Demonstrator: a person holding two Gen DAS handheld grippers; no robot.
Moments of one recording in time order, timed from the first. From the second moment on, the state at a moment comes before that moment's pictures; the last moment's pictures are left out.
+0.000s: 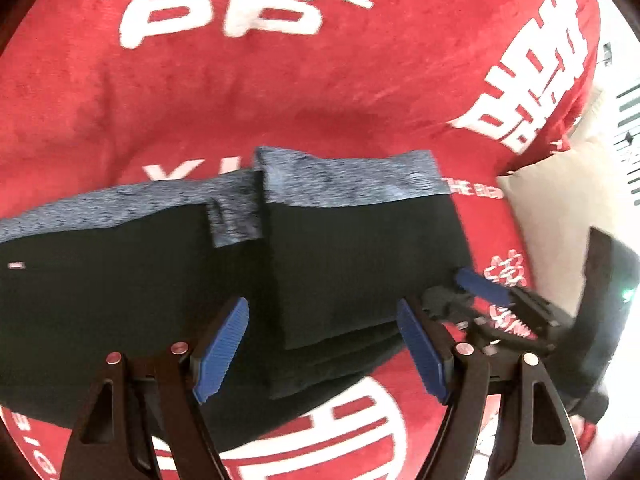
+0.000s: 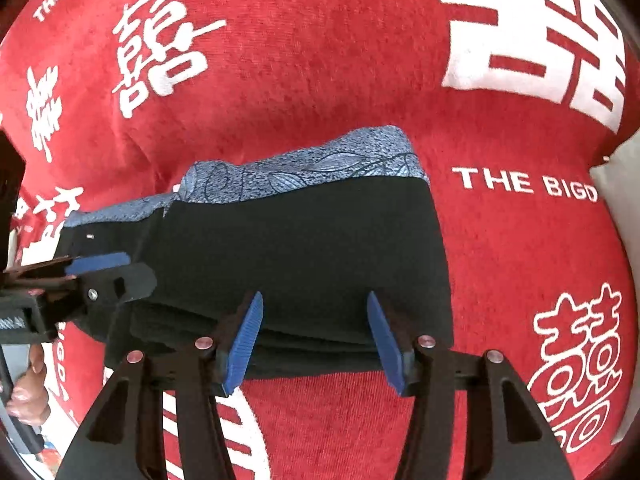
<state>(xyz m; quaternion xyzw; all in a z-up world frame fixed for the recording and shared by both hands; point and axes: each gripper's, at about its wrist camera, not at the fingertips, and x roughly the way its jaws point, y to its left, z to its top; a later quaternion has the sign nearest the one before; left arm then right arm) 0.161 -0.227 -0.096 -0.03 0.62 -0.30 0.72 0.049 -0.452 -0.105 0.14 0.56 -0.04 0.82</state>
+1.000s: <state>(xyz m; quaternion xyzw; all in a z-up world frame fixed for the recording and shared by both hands) 0.128 -0.219 -0.139 -0.05 0.65 -0.26 0.71 0.035 -0.442 -0.120 0.16 0.57 0.02 0.81</state>
